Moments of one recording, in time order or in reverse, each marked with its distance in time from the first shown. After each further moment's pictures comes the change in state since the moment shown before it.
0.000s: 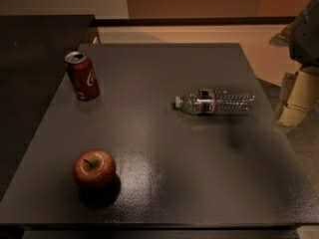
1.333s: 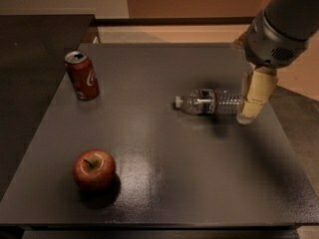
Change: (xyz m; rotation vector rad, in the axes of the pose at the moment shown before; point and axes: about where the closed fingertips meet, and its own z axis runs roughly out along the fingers) arm -0.042 -0.027 0.056 -0.052 -0.055 -0.116
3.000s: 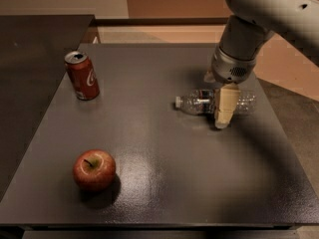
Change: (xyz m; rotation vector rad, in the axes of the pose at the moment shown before) arm -0.004 -0.021 0.106 -0.203 0.083 -0.091
